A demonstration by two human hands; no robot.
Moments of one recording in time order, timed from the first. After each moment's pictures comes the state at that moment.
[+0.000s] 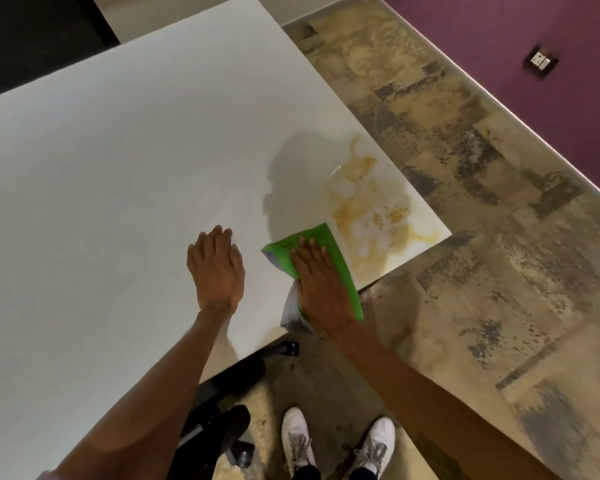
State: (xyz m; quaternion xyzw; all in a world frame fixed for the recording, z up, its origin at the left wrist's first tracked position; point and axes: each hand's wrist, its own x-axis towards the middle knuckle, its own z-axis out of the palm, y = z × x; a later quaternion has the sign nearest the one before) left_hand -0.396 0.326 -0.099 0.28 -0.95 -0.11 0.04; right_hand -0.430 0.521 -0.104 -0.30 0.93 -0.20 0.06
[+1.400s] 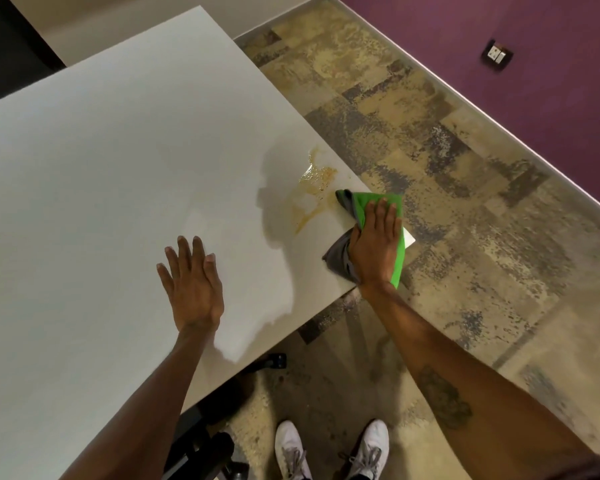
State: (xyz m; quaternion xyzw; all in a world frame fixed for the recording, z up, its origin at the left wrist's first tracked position) left_hand -0.422 0.349 -0.099 0.29 -0.95 -0.13 0.01; right_hand -0.553 0.620 -0.099 0.01 0.99 -0.15 0.01
